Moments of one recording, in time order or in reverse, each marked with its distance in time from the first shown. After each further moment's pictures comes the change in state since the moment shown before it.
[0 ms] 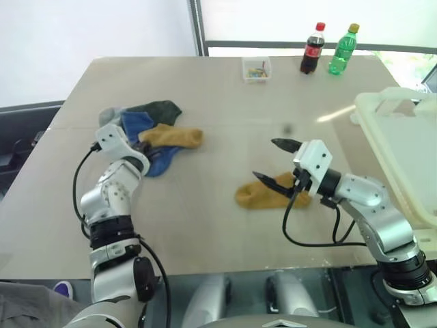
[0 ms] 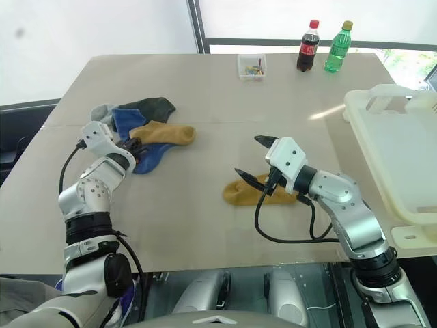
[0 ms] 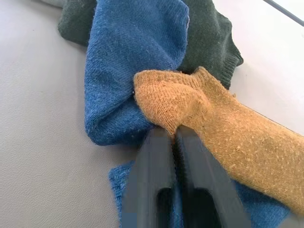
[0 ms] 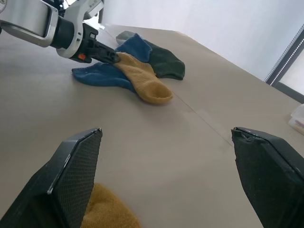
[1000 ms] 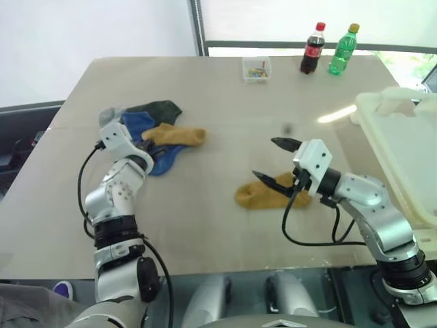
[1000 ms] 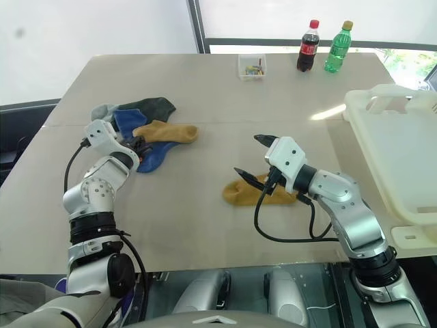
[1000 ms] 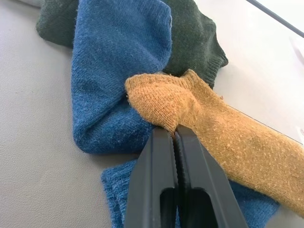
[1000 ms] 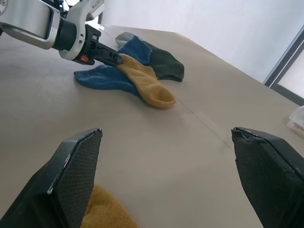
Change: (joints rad) left arm -0.012 -0.024 -0.007 -0.005 -0.003 -0.018 0.002; right arm -0.005 0.004 0.000 0.001 -0.008 -0.005 0.000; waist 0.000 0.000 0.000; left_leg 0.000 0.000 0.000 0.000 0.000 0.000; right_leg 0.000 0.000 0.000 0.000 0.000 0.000
